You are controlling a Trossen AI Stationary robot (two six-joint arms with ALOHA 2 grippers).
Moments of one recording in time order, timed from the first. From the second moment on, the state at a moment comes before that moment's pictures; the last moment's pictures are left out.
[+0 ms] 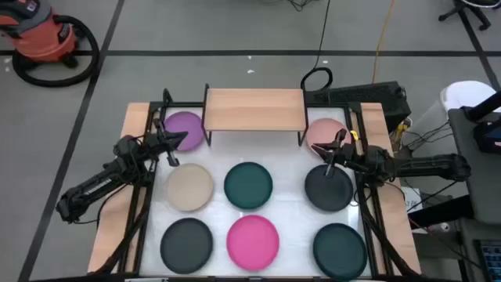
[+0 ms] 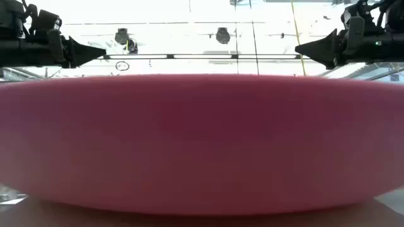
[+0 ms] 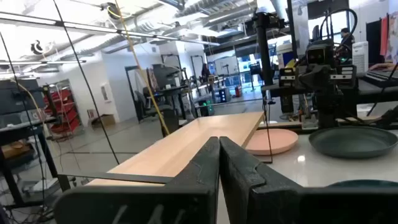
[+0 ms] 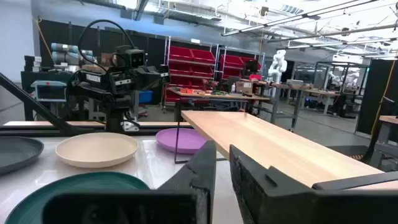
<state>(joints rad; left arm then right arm) 0.63 0.02 0.01 0.21 0.26 0.18 -0.05 0.36 0.02 0.51 0.28 -0.14</state>
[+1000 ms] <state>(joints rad) 0.63 0.02 0.01 0.21 0.26 0.18 -0.05 0.36 0.01 0.54 0.28 -0.14</state>
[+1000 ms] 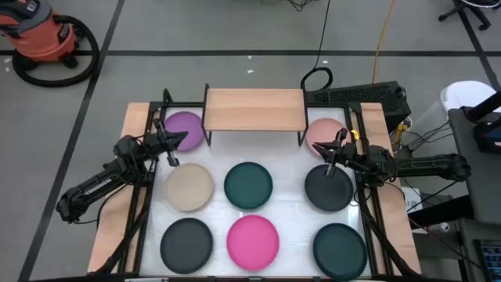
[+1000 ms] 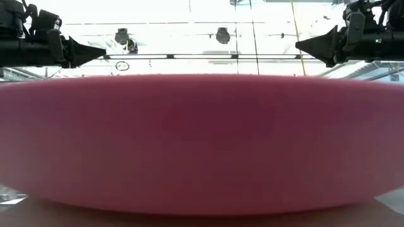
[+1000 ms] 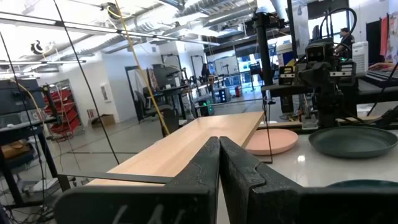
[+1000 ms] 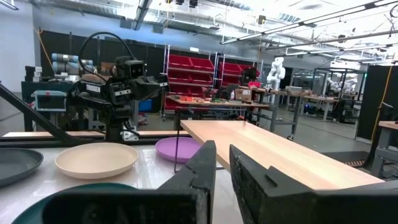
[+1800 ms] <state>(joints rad) 0.63 0.02 0.01 0.21 0.26 0.18 -0.05 0.36 0.01 0.56 0.29 -0.14</state>
